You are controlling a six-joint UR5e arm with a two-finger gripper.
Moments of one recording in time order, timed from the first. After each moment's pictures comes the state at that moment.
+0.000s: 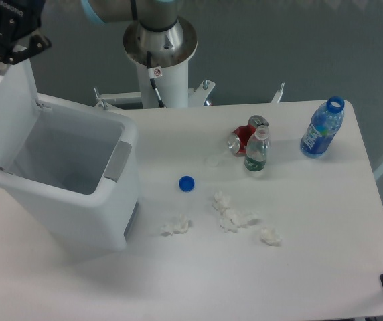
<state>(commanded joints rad) 2.17 -1.45 -1.55 -1.17 1.04 0.23</state>
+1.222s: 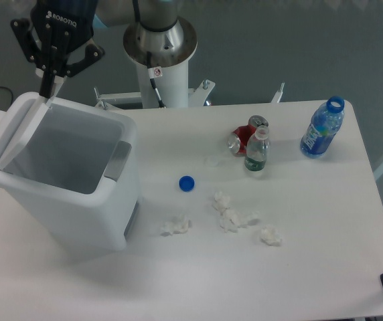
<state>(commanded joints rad) 2.25 -1.46 -1.56 -1.17 1.09 0.28</state>
